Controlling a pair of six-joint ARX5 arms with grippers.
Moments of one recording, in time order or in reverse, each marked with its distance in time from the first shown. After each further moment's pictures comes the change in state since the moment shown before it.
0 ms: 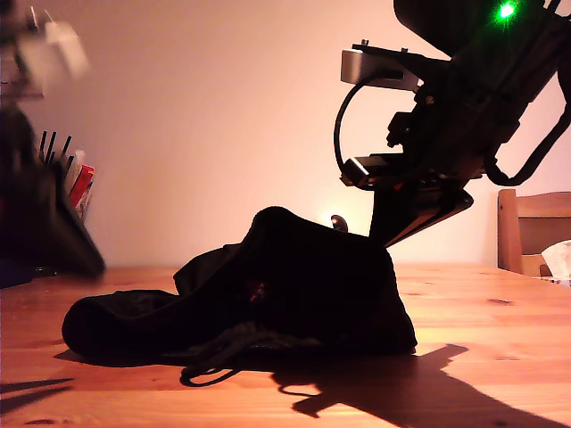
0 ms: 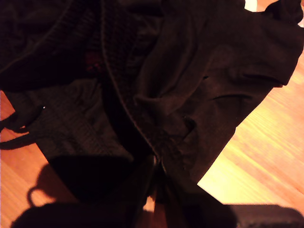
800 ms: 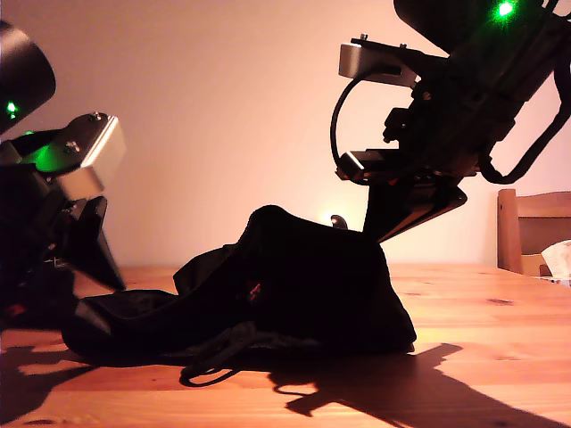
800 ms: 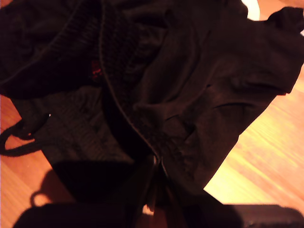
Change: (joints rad) left arm 0.074 0.267 0.000 0.360 -0.080 0.275; right arm 0.000 0.000 0.000 0.024 -0.013 0.000
